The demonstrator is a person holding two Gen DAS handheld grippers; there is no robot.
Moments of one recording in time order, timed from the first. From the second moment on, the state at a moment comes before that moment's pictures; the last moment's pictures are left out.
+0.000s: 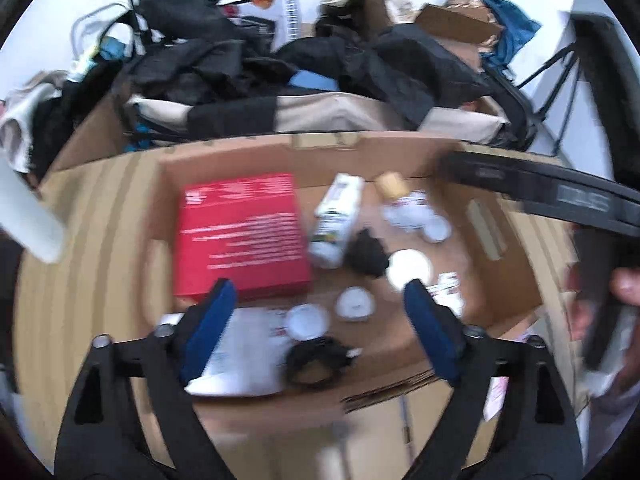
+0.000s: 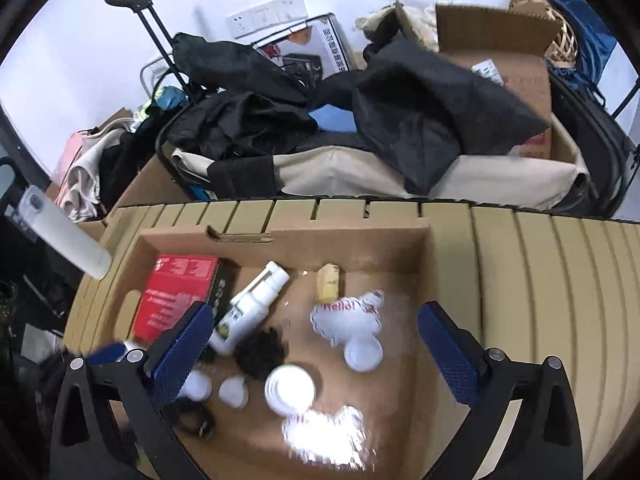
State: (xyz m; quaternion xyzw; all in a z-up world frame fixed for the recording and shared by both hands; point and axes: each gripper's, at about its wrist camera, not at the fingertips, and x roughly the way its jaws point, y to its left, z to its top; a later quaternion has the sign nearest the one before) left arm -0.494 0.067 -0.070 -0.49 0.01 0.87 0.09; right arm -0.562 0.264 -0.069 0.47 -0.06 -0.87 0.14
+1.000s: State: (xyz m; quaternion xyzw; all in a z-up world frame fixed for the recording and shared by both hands) left arm -0.141 0.046 -0.033 -0.41 -0.01 0.91 0.07; right arm -0.118 0.353 -0.049 0.35 -0.03 -0.93 0.12
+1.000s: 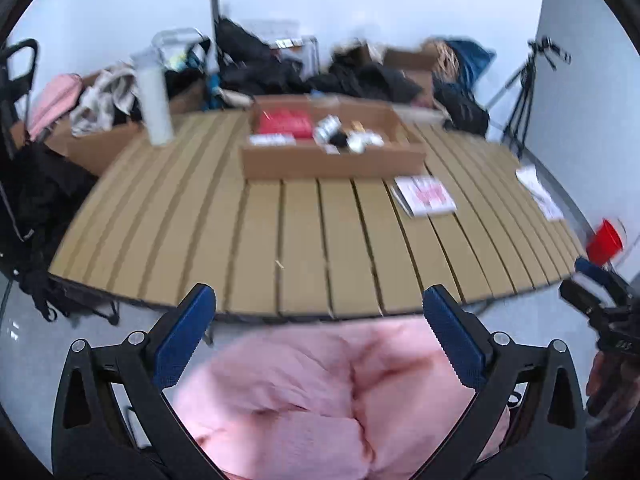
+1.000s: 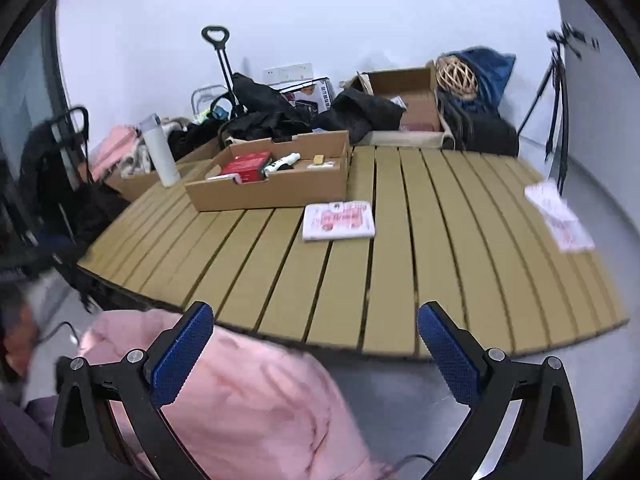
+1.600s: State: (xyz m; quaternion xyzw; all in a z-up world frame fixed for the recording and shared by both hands) left arm -0.334 0.184 -0.127 -0.47 -0.05 0.87 0.16; right arm -0.304 0.381 -0.107 0.44 -0.04 -0.89 0.14
